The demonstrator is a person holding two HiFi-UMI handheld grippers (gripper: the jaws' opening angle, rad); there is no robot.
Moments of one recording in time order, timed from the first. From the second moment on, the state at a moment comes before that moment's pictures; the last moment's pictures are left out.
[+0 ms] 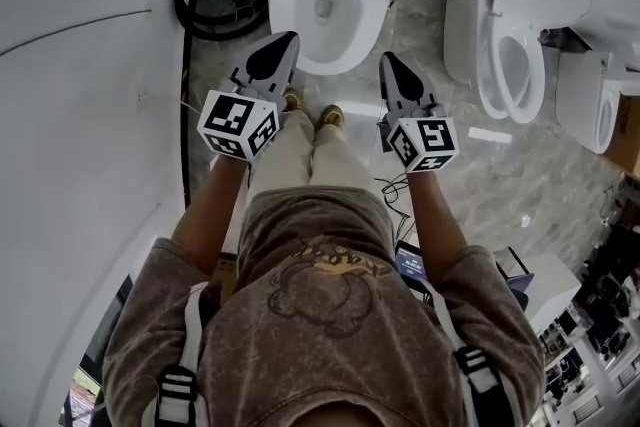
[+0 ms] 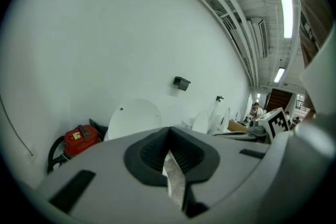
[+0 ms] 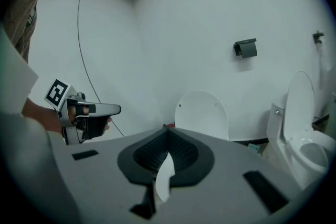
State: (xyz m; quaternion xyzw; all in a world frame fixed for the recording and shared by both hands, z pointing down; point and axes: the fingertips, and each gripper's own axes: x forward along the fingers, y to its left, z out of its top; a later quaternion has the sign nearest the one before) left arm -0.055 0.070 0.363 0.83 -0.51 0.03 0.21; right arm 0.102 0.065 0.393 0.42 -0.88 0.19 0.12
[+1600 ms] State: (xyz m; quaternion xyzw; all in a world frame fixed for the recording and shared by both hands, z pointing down) left arm -0.052 0.058 0.562 0.81 -0.51 0.07 0.27; right arm 0.086 0.049 0.579 0.41 -0.87 0.22 0.17
